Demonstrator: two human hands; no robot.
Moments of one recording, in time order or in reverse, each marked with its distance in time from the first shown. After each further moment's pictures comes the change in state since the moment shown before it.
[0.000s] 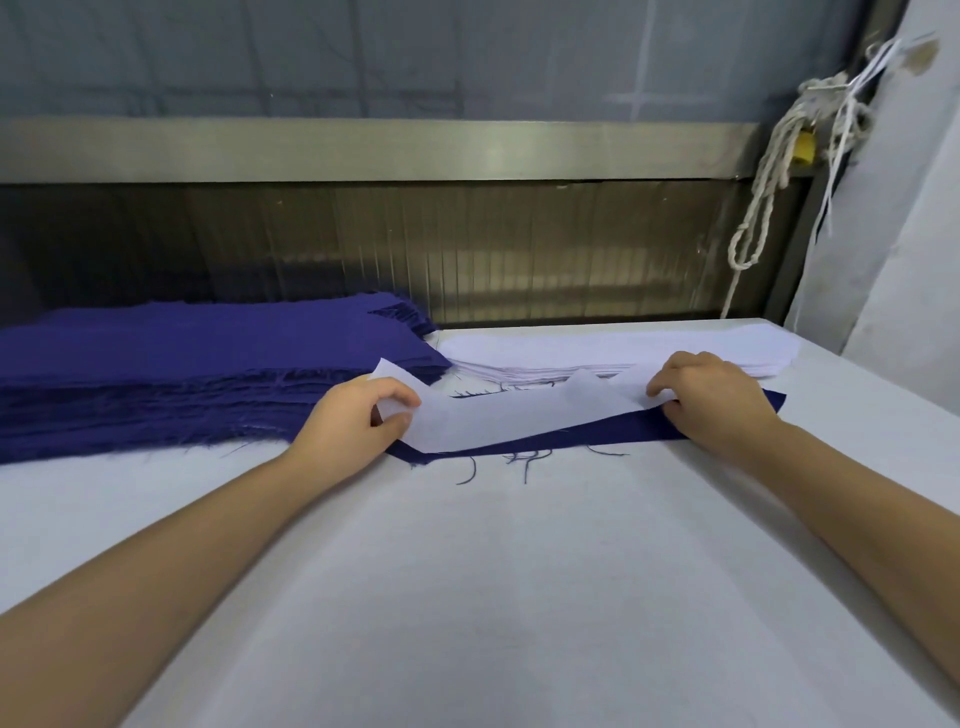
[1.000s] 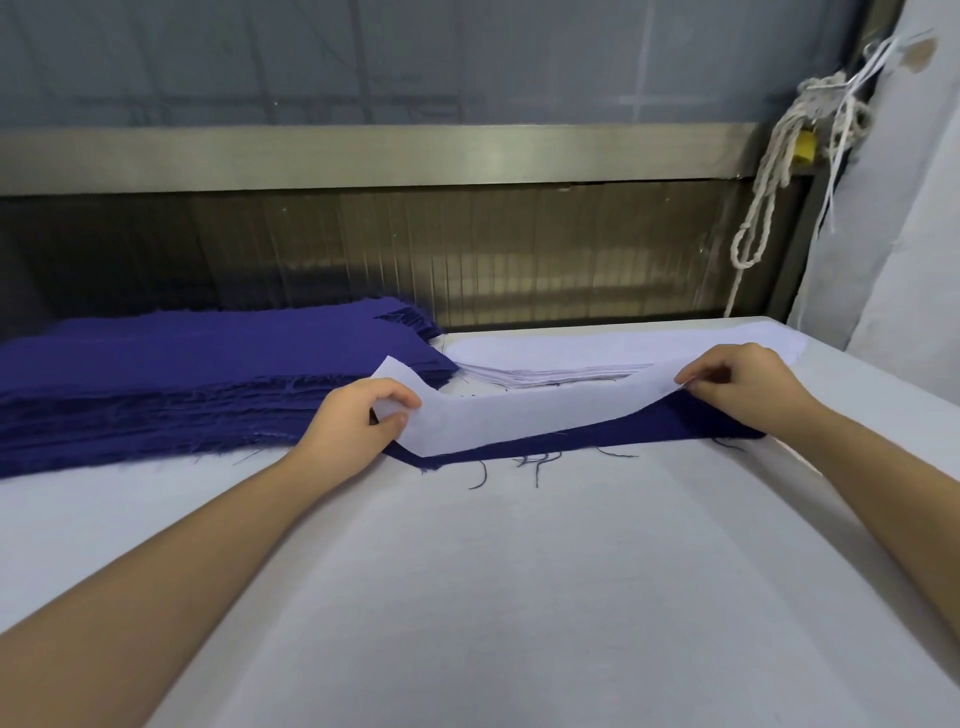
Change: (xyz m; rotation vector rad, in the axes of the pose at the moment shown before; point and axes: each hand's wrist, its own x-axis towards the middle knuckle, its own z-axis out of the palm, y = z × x) left_hand 0.002 -0.008 -0.004 -0.133 -0.007 -0.017; right_hand 0.003 0.024 -0.003 0.575 0.127 0.088
